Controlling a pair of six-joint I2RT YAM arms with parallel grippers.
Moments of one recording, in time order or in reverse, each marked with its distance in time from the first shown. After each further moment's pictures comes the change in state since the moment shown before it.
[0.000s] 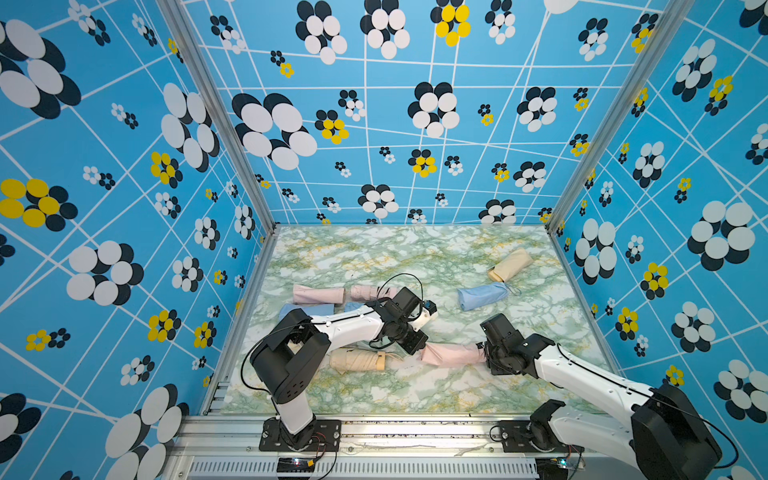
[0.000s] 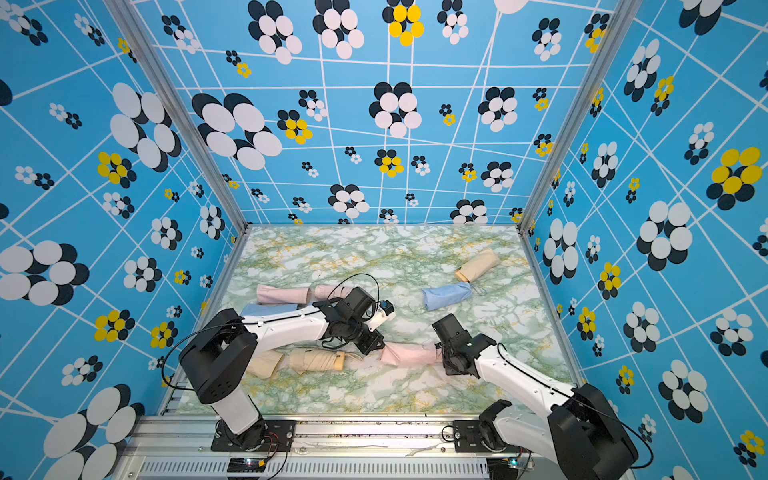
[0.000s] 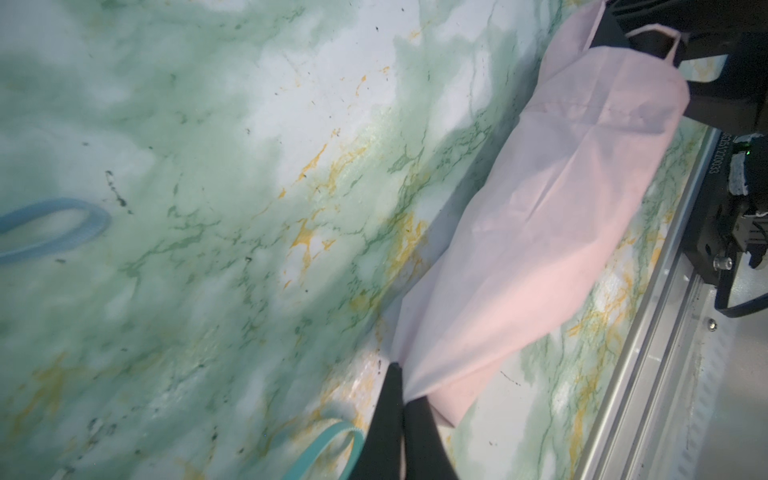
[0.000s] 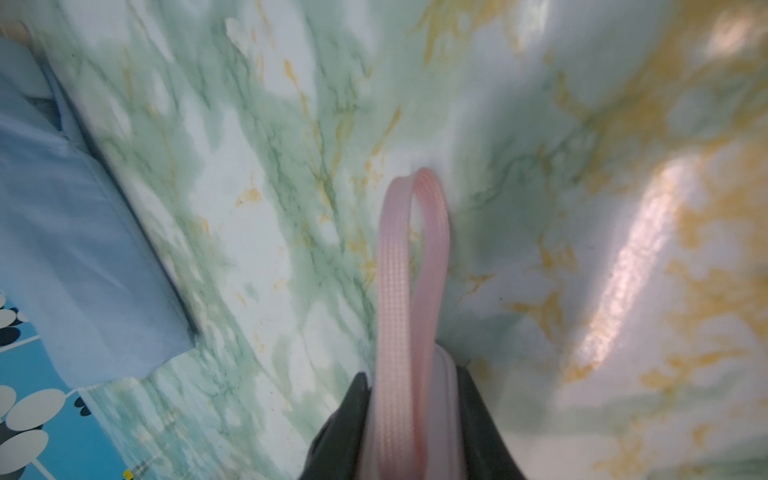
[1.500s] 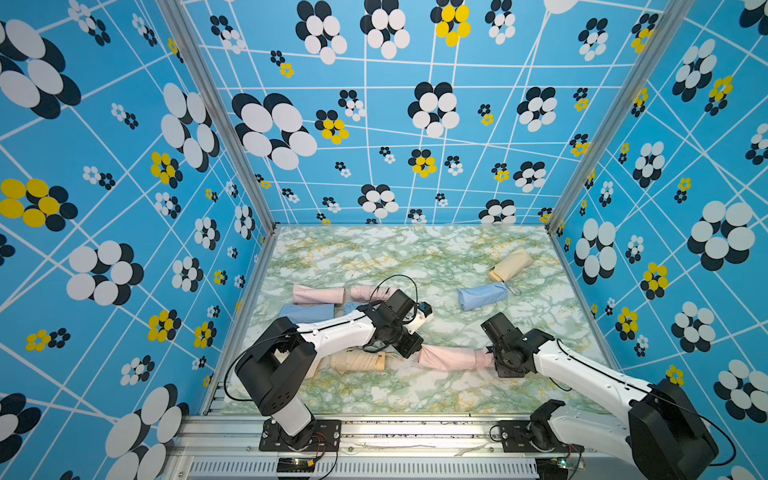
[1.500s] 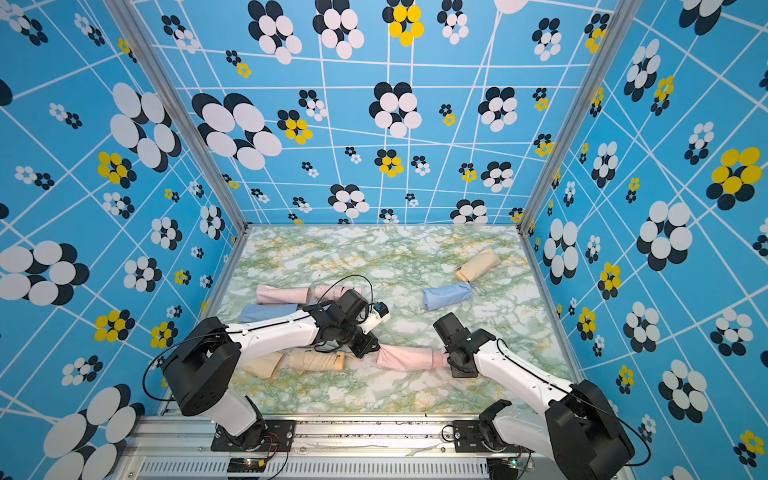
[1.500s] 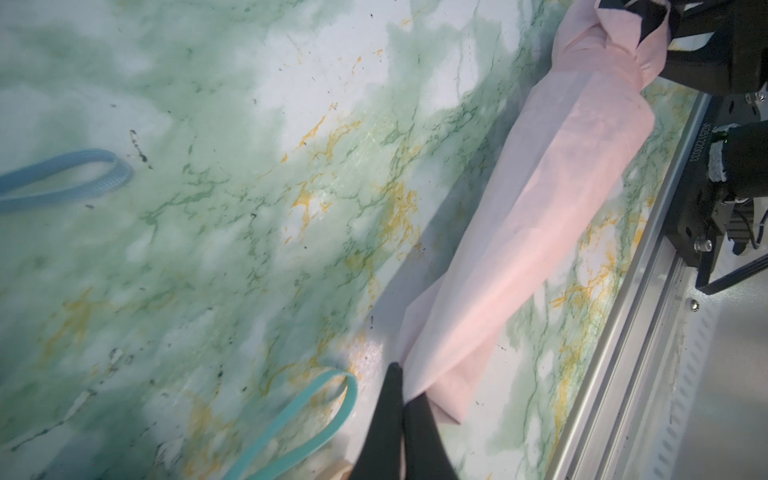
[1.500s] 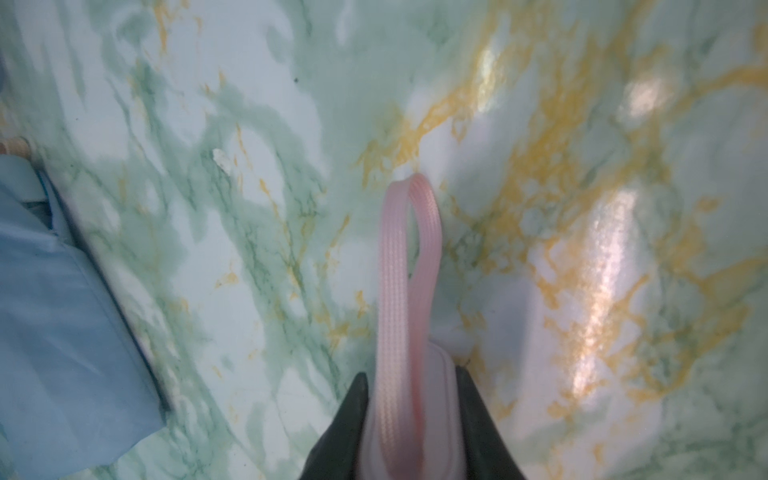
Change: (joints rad) left arm 0.002 -0.097 -0.071 -0.007 -0.003 -0.011; right arm -0.027 0.029 0.042 -0.147 0.081 0.040
